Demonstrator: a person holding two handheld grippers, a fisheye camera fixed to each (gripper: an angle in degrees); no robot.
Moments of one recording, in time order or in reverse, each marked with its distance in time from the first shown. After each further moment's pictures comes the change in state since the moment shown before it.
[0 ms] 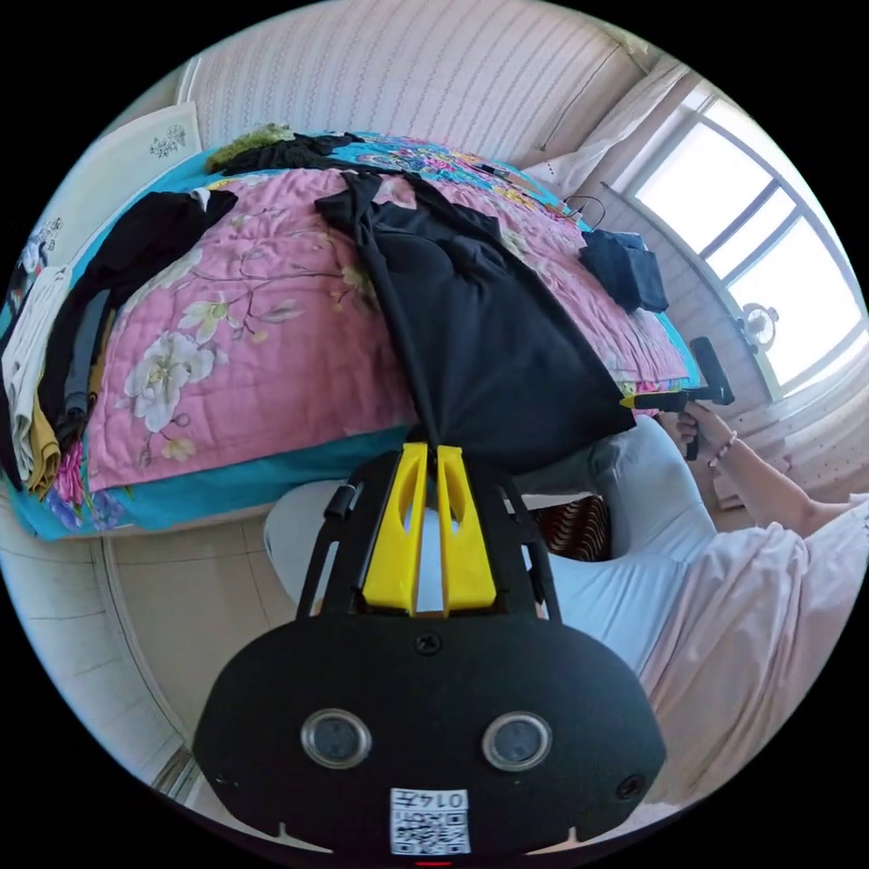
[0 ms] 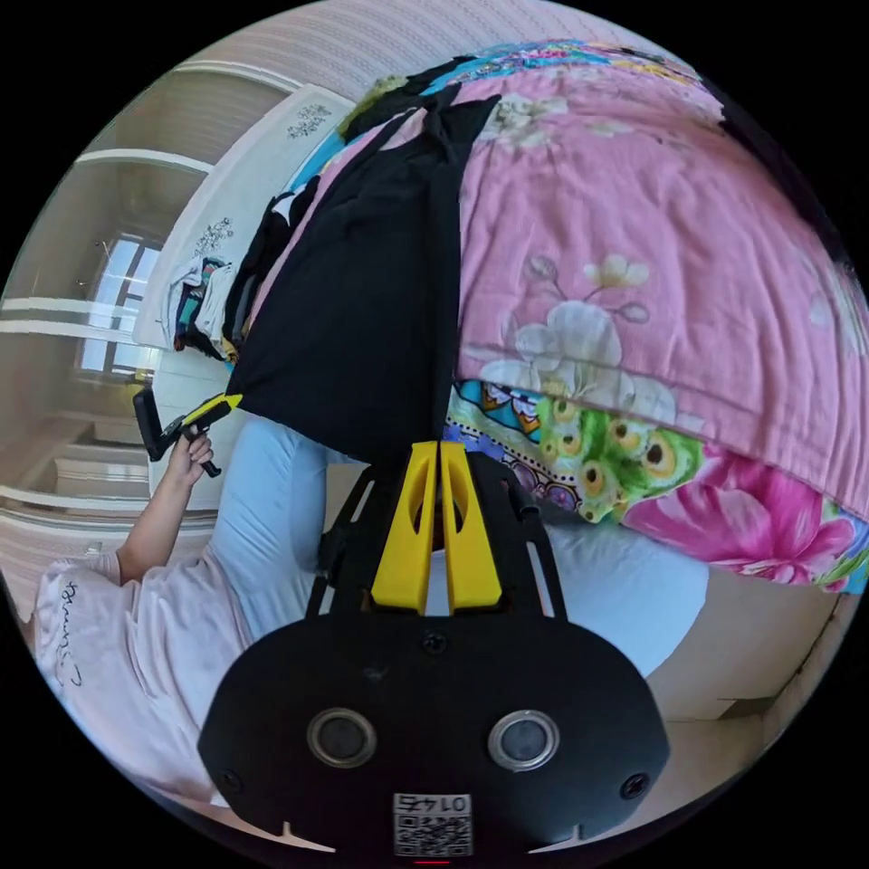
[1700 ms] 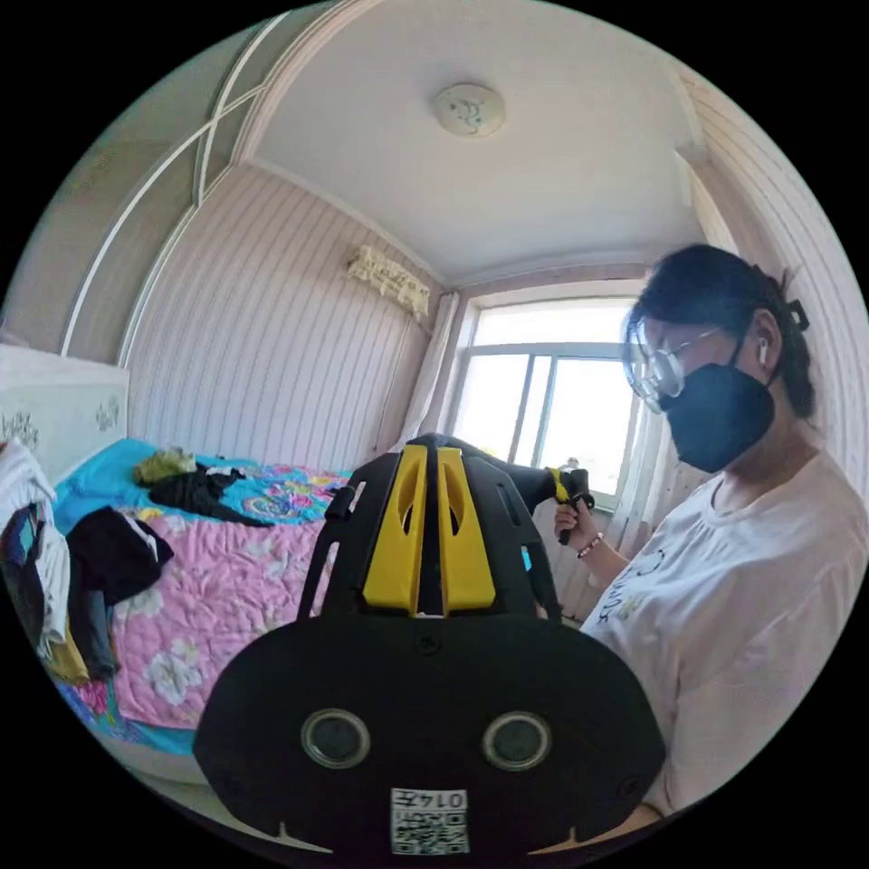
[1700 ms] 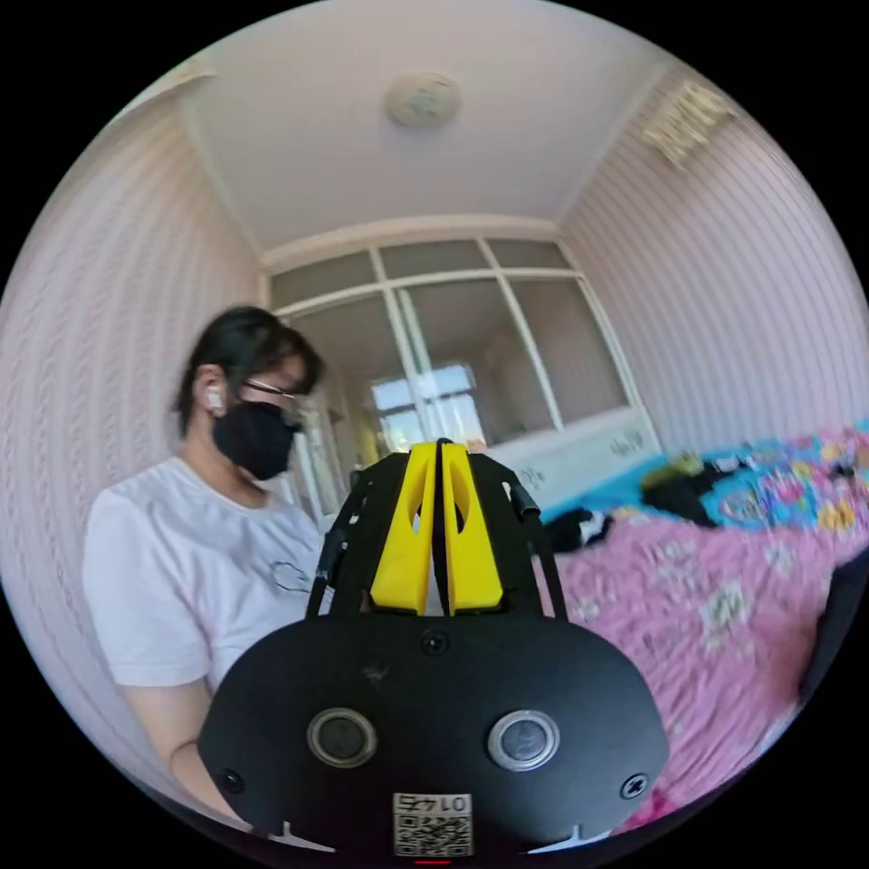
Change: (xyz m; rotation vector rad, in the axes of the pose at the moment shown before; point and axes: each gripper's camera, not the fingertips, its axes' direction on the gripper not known) left arm 0.266 0.036 -0.585 1.044 0.355 0.336; right arm -0.330 0.266 -0.534 0.910 -0.604 -0.916
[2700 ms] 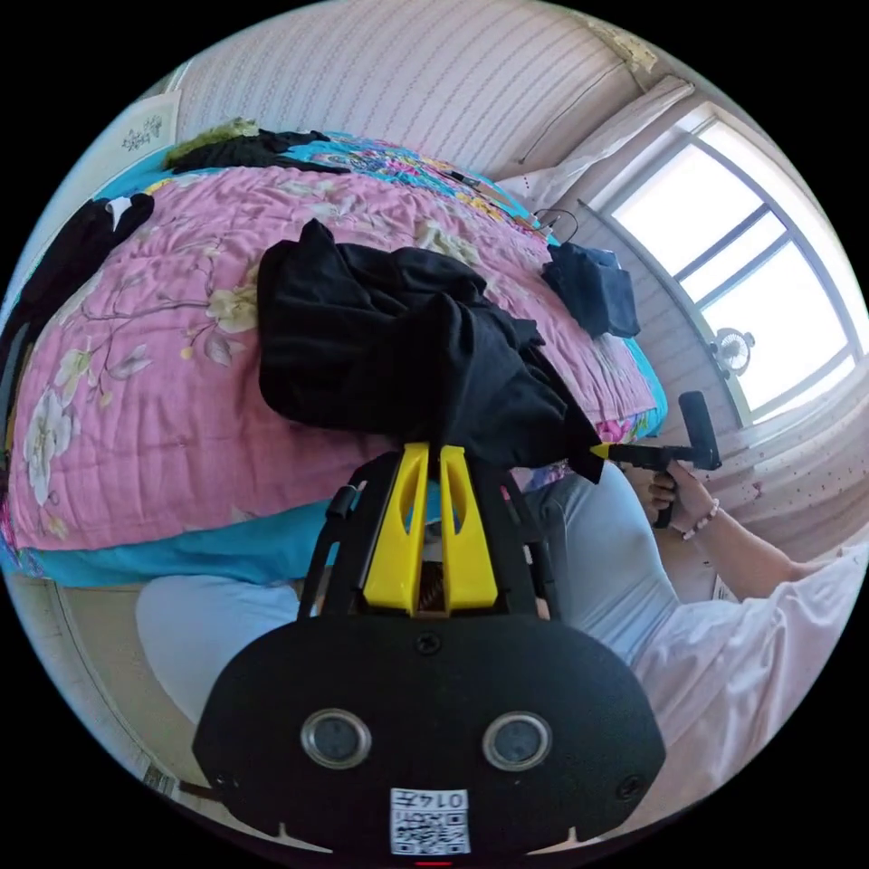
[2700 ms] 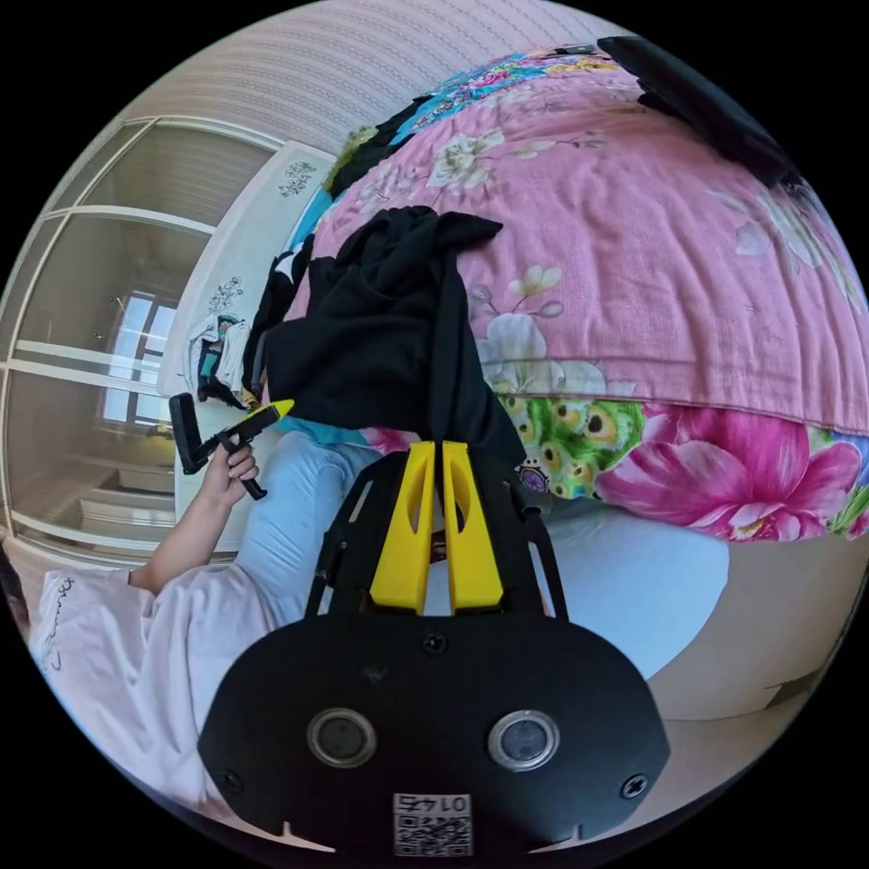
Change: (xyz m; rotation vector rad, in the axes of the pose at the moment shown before) left arm -0.225 0.496 0.322 -0.978 -0.251 -0.450; right arm 0.369 0.303 -0.008 -0.700 0.645 0.980
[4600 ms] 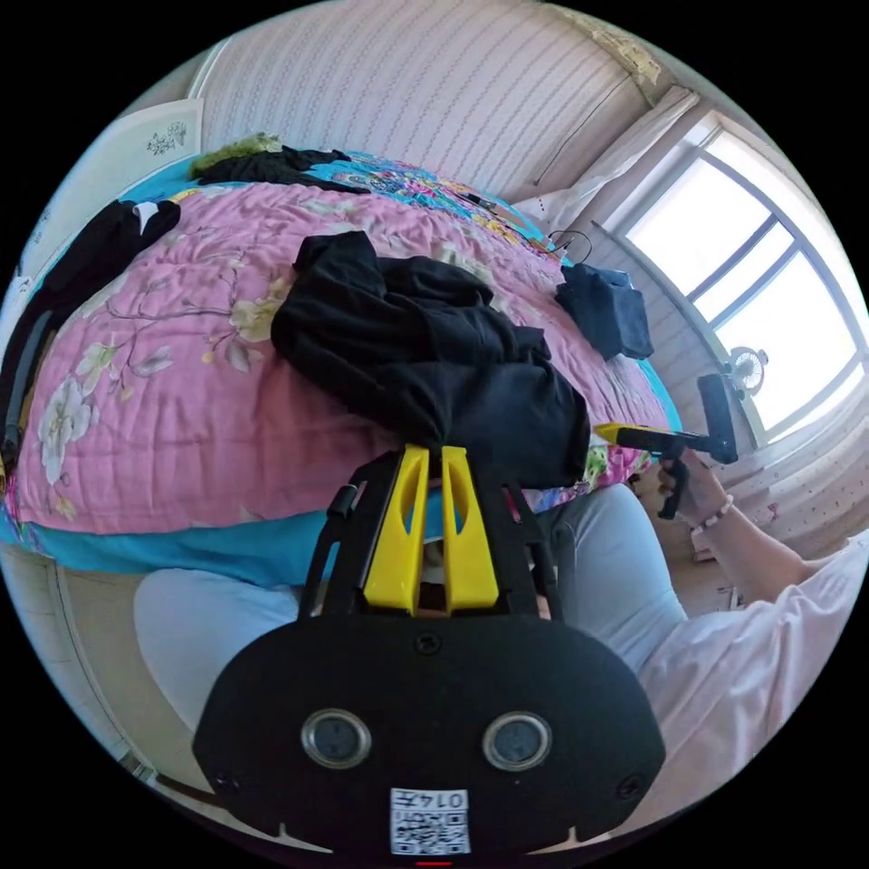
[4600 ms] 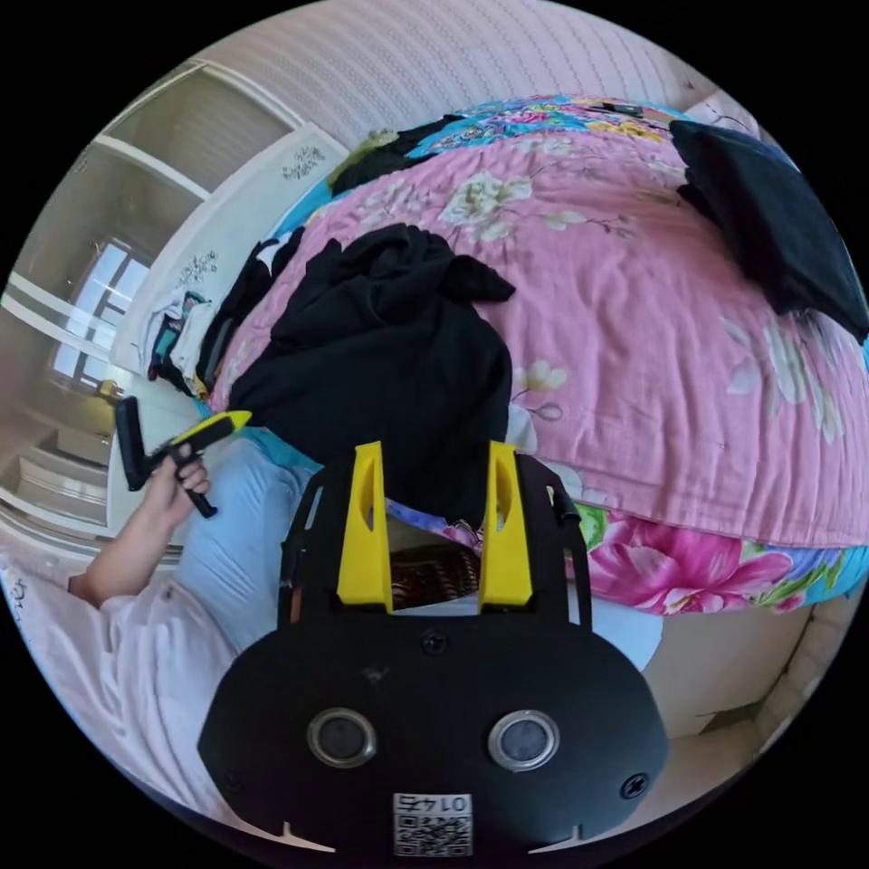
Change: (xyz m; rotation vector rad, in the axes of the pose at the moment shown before) left arm -0.165 0.255 -0.016 0.090 -0.065 -0.033; right arm 0.004 0.005 0.029 0.031 0.241 -0.135
